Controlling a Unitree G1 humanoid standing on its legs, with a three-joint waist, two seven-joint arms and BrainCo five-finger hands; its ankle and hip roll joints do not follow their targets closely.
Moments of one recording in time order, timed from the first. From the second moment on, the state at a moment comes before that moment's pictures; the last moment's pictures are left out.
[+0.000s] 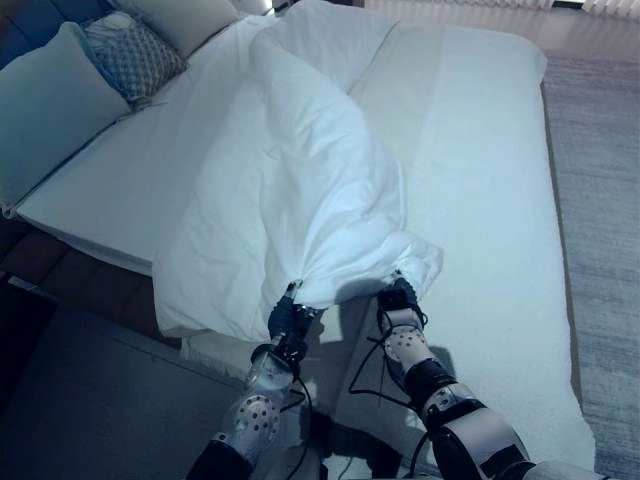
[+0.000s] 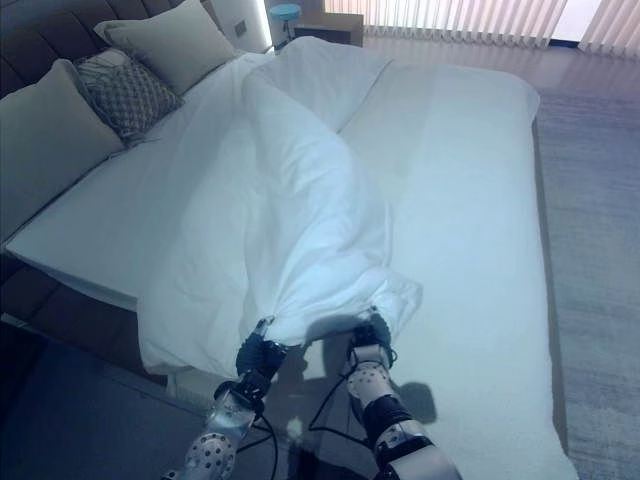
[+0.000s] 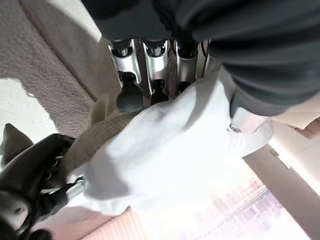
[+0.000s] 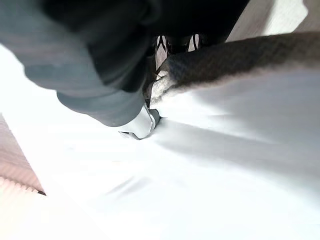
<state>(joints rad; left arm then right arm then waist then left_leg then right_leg) -0.09 0.14 -0.36 0.19 -1.13 -0.14 0.18 -0.54 0.09 0.12 0.79 1.38 -0.39 -0.35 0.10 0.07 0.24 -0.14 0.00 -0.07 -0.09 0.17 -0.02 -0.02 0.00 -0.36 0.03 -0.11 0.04</state>
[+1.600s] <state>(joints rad) -0.19 0.05 -0.14 0.35 -0.99 -0.23 0.28 -0.31 -0.05 0.35 0.49 1.12 -0.27 -0.25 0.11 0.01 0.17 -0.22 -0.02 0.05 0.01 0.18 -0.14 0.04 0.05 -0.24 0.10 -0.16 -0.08</state>
